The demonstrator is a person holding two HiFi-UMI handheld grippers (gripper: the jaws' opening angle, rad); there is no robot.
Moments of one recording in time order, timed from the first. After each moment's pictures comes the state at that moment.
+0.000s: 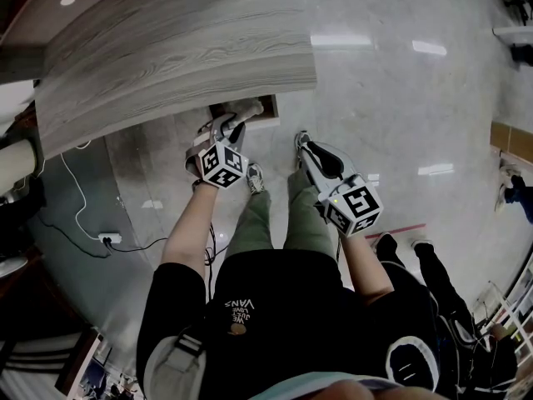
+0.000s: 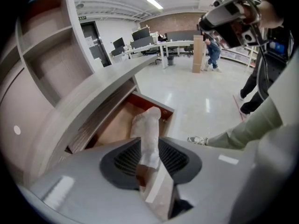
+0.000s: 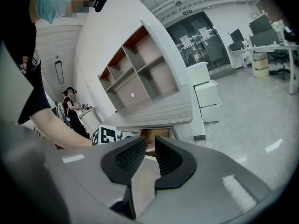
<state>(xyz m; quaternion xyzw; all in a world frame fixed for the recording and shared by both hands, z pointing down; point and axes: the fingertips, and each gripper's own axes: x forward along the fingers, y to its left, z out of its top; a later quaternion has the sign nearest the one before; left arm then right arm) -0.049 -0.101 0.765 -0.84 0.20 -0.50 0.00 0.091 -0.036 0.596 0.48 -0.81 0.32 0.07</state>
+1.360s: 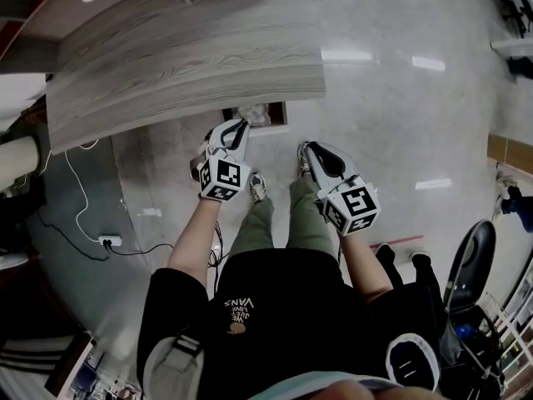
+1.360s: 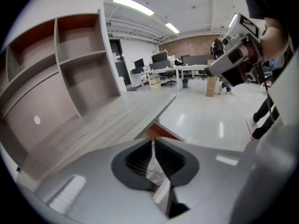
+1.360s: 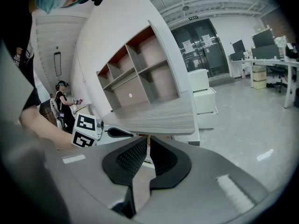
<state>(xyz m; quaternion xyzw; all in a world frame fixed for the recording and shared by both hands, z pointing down) -0.055 -0.121 0.667 -0.88 0.30 -0.37 -0.01 0.080 -0.051 0.573 0.51 -0.80 0.29 0.10</state>
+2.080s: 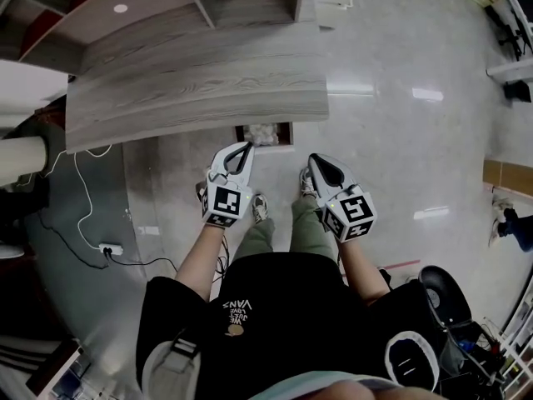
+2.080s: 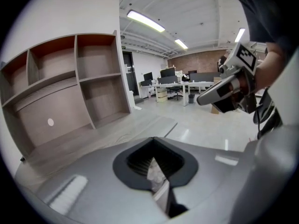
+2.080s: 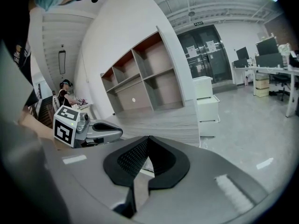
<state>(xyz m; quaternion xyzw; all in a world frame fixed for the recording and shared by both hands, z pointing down) -0.064 -0.101 0.575 -0.89 0.34 -0.29 -0.02 0.071 -0.057 0.535 0.51 -0.82 0.25 0.09</state>
